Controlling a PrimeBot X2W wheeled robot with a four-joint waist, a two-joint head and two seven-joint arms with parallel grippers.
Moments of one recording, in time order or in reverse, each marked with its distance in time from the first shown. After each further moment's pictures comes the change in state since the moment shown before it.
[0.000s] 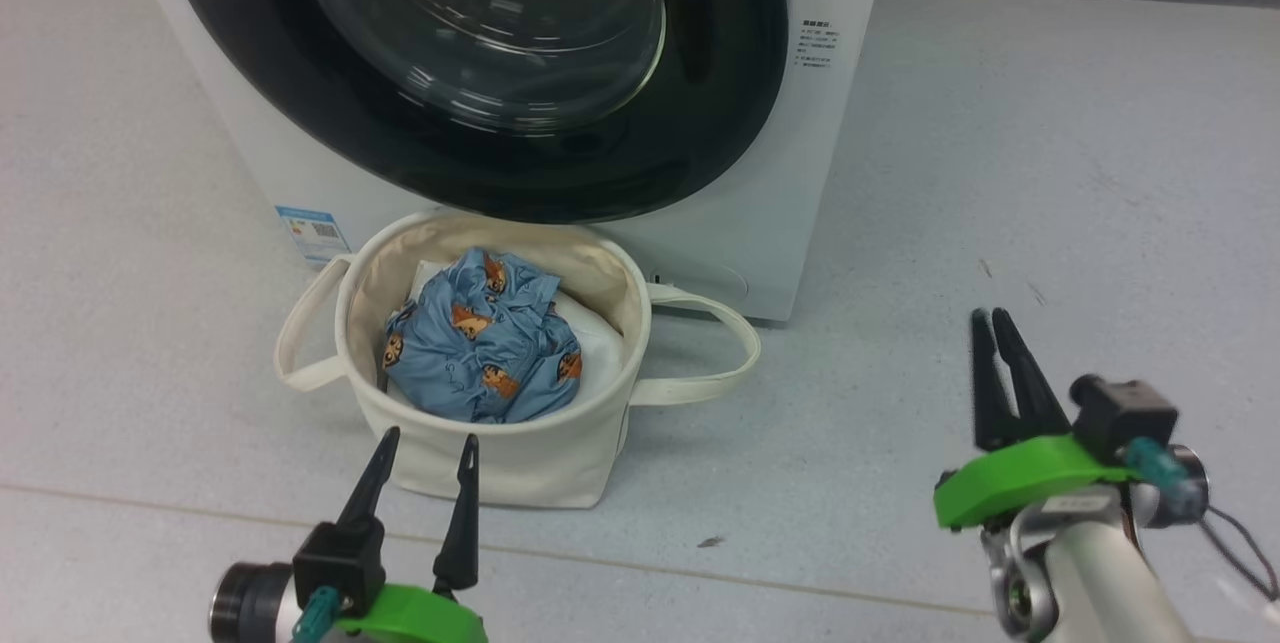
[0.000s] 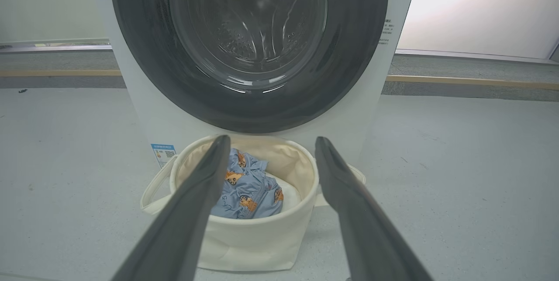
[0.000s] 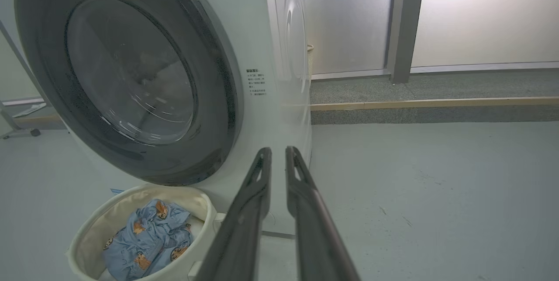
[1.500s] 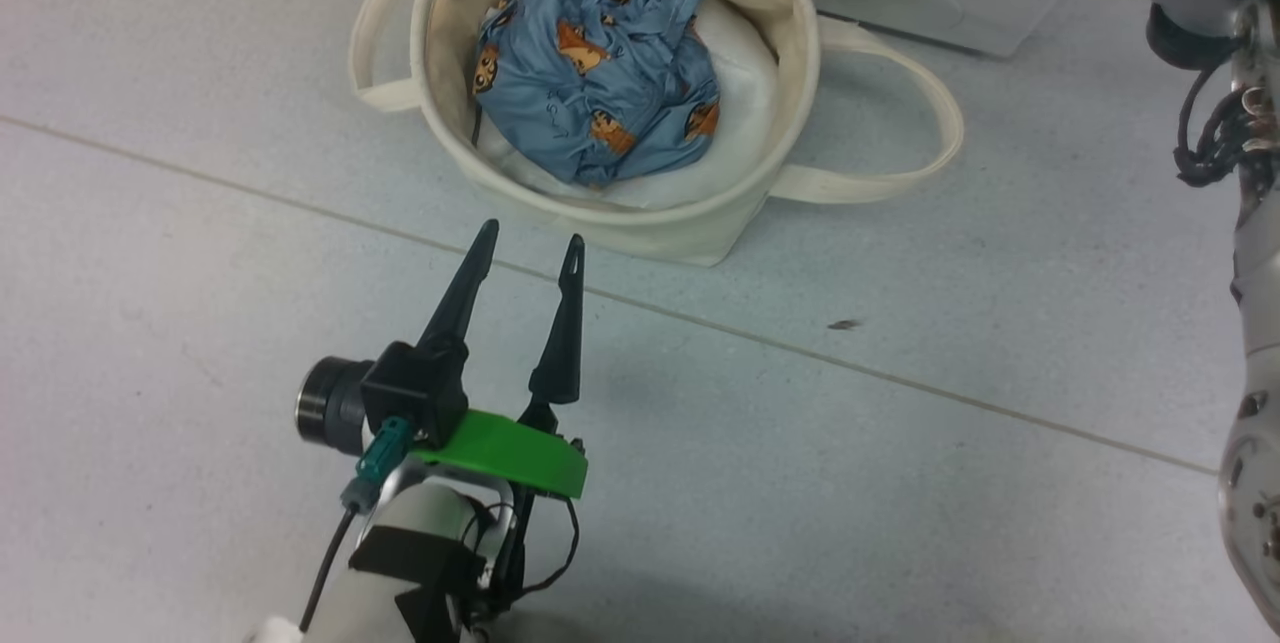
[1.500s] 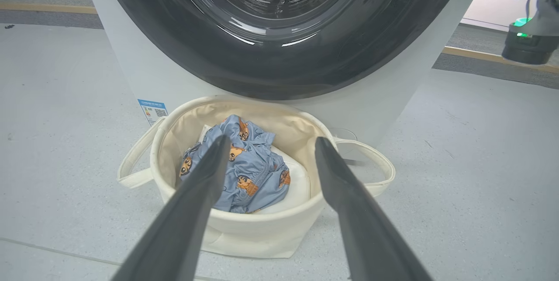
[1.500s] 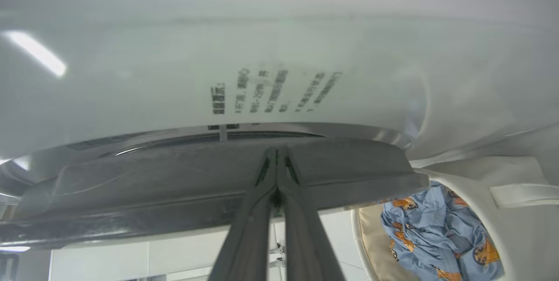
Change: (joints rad) left arm -0.308 -0.028 -0.201 -0.045 -0.142 0.074 0.000; right arm -0.957 -0.151 -0.149 0.411 1.238 0.000 0.676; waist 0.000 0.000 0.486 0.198
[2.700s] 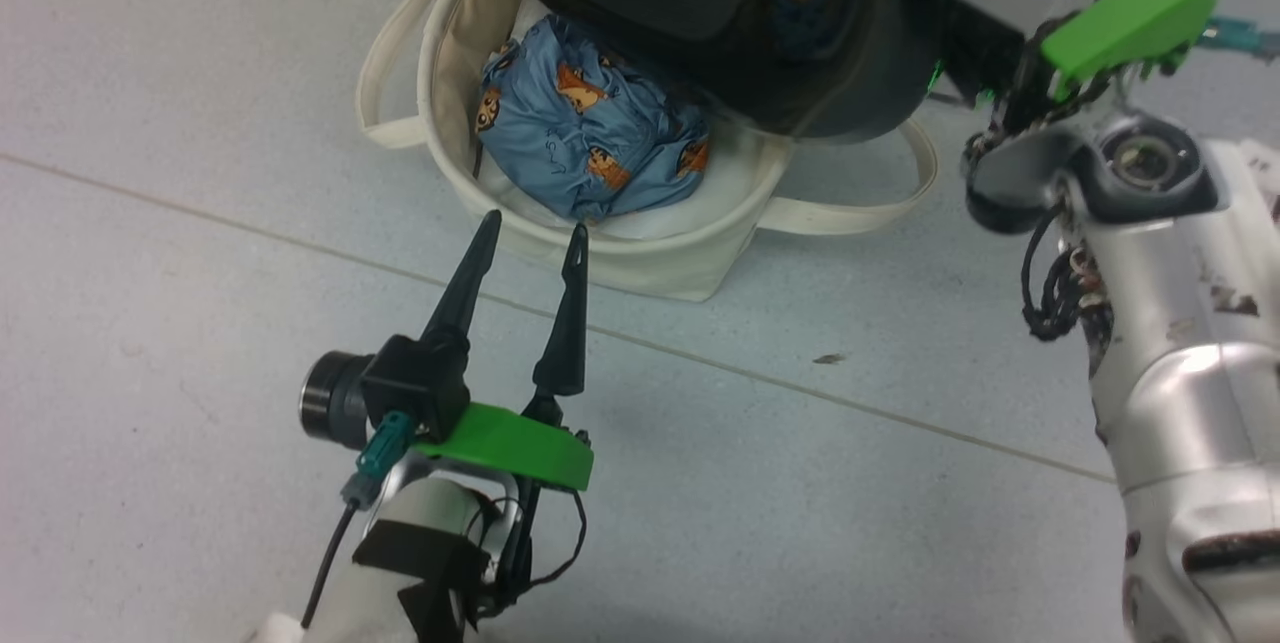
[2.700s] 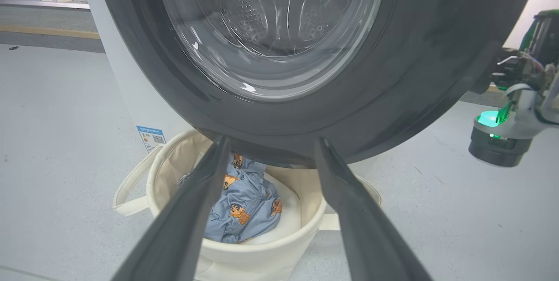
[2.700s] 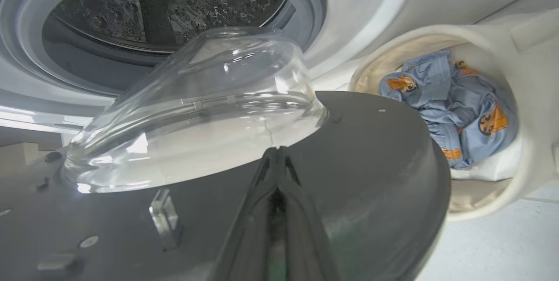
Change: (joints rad) left arm -0.012 -0.001 -0.015 -0.013 -0.024 0.019 0.000; right arm 0.222 0.105 0.126 -0.090 0.106 -0.001 0.119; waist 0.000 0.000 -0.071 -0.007
